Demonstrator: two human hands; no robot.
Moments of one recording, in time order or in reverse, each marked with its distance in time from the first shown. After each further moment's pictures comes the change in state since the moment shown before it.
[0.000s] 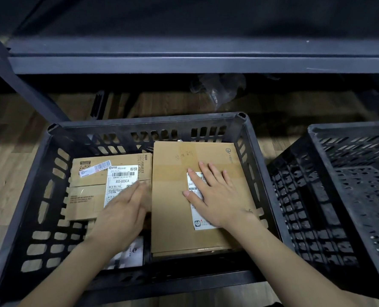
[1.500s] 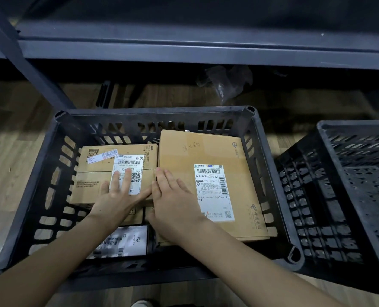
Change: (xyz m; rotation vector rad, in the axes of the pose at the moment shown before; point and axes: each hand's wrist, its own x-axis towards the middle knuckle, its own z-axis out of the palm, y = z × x) left_hand 0.021 -0.054 0.030 0.558 -0.218 0.186; right_hand -0.006 -0.104 0.000 -0.072 -0.114 -0.214
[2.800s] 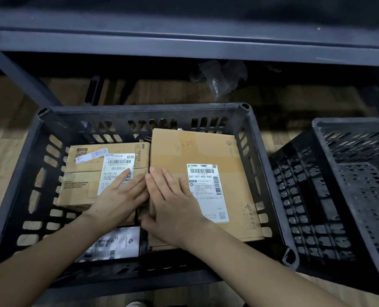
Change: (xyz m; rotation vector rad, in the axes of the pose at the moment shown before) left_hand 0.022 0.000 0.015 0.195 0.608 0.326; right_hand -0.005 0.013 0.015 0.160 0.180 0.011
